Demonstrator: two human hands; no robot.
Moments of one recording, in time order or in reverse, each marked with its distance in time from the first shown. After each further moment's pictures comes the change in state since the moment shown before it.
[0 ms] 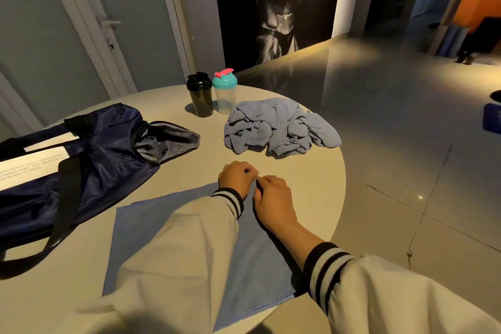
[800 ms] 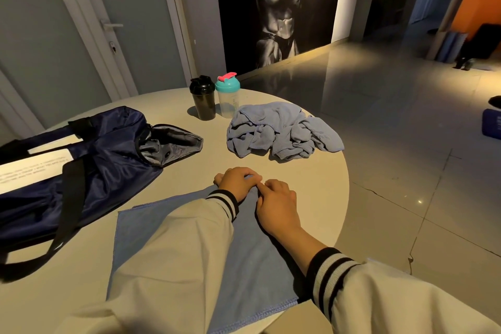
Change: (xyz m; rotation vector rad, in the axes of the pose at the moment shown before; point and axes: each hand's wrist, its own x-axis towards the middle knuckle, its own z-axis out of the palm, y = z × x) left_hand 0.005 -0.010 -0.010 0.014 -0.101 0.035; right_hand -0.006 -0.007 -0.008 -0.186 -0.109 0.010
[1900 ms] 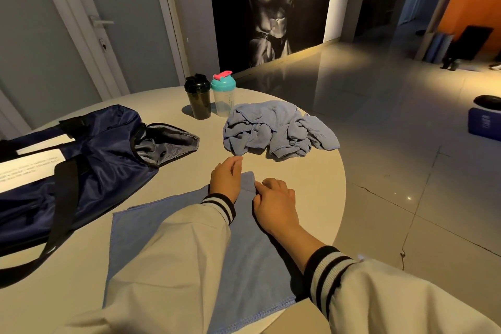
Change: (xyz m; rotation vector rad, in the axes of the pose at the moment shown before) left_hand -0.010 -0.005 -0.006 -0.280 0.275 0.039; right_hand 0.000 -0.005 -0.001 -0.039 0.002 0.020
